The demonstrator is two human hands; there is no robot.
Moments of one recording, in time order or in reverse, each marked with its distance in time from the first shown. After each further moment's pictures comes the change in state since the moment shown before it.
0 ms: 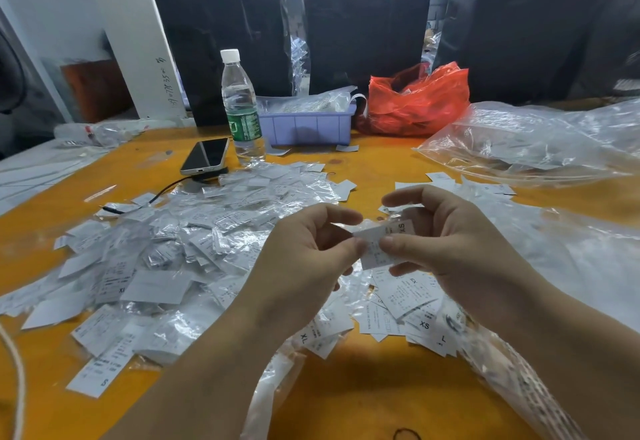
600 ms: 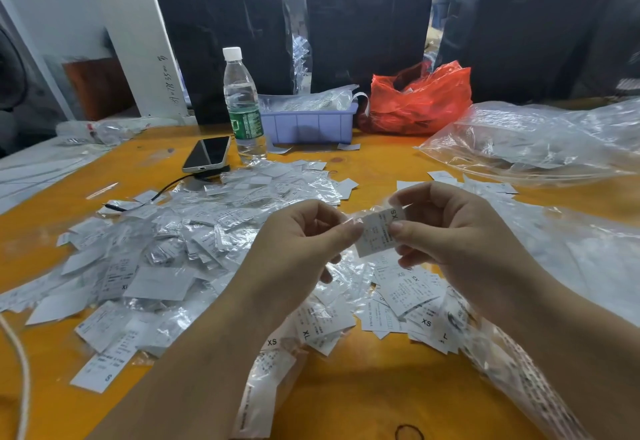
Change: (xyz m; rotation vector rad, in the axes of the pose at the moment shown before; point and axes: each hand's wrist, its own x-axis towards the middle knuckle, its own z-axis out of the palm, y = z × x) left_hand 0.006 0.002 -0.010 -0.045 0.041 -0.131; right_hand -0.001 0.000 -0.004 -0.057 0.068 -0.028
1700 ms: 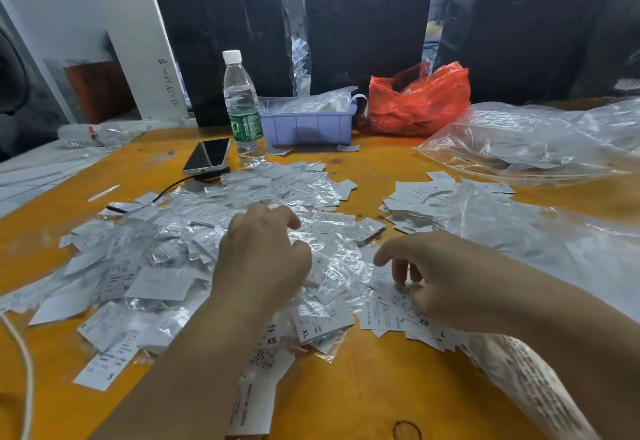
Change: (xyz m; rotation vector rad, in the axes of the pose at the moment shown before) left_hand 0.005 -0.010 -0.011 0.936 0.315 -0.032; right_hand -0.005 -0.004 -0.005 -1.083 -0.428 0.051
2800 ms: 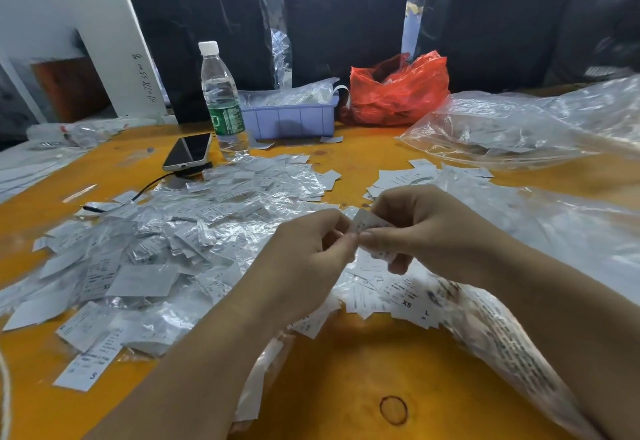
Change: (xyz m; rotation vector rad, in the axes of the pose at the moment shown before) left_hand -0.016 0.019 0.013 -0.497 -0.312 0.333; right_hand 0.011 0.012 0.000 0.756 0.190 -0.159
